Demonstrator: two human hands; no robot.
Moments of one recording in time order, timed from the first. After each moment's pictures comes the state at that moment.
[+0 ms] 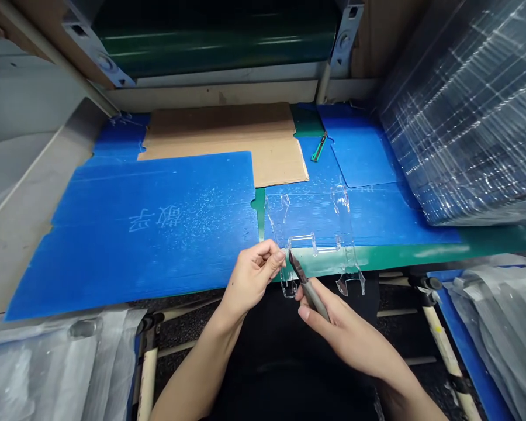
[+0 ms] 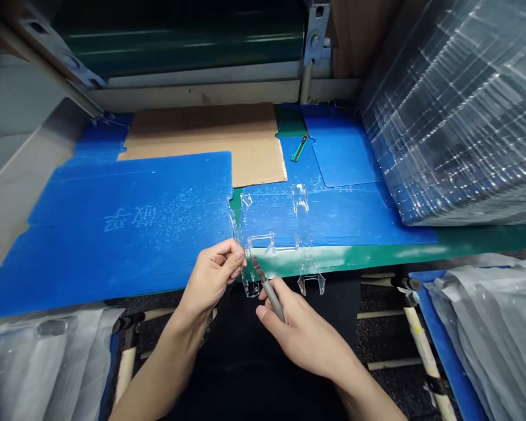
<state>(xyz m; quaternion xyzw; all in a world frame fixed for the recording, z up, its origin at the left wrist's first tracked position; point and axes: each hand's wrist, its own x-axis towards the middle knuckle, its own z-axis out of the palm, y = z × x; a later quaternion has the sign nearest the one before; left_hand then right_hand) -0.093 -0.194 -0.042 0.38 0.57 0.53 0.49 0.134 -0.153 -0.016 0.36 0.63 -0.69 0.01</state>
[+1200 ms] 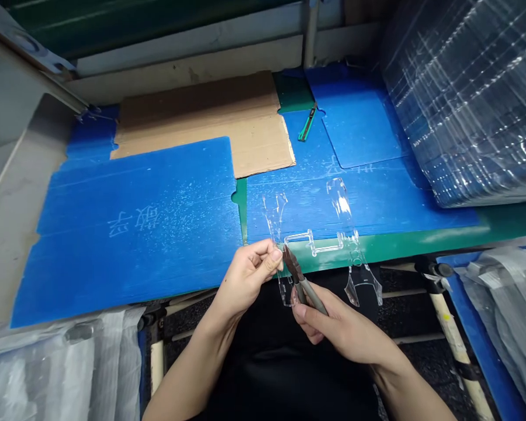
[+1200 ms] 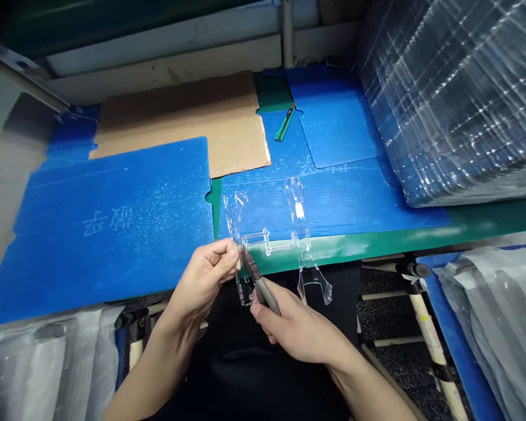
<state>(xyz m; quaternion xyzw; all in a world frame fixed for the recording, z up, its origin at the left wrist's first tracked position) -0.070 -0.177 -0.039 0.35 0.59 0.46 0.56 0.150 -0.140 -0.050 0.27 0.47 -0.84 0.00</state>
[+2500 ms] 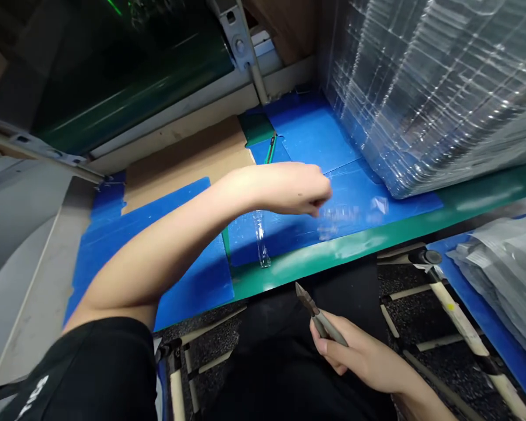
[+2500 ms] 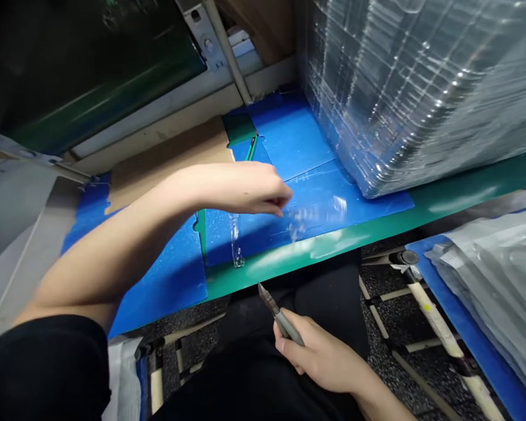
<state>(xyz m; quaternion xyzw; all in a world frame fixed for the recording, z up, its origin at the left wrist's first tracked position) 0.012 0.052 0.071 0.84 0.44 -0.06 0.32 0.232 -0.159 -0.069 0.27 0.46 -0.84 -0.03</state>
